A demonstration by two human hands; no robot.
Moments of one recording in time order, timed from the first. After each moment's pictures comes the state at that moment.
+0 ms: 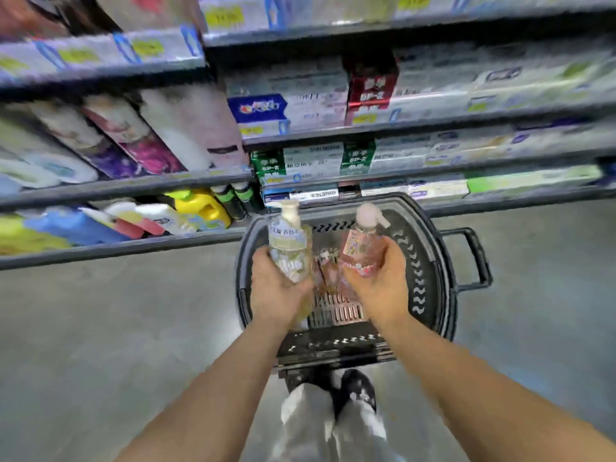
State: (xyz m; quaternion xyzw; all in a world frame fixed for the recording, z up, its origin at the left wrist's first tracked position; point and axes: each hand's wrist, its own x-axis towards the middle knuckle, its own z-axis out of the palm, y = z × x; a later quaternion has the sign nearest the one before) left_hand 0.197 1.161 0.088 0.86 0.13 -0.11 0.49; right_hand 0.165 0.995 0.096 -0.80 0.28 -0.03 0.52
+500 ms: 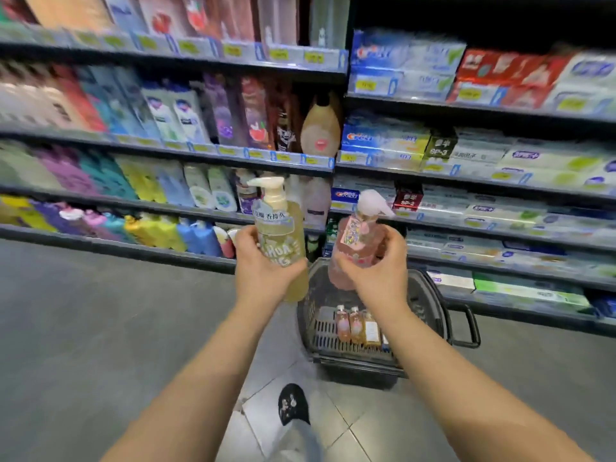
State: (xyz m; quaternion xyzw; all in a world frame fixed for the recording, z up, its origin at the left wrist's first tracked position) left_hand 0.044 1.295 0.358 0.80 0.12 0.19 0.55; right_hand 0.052 1.115 0.355 -0.82 0.09 -0.14 0.54
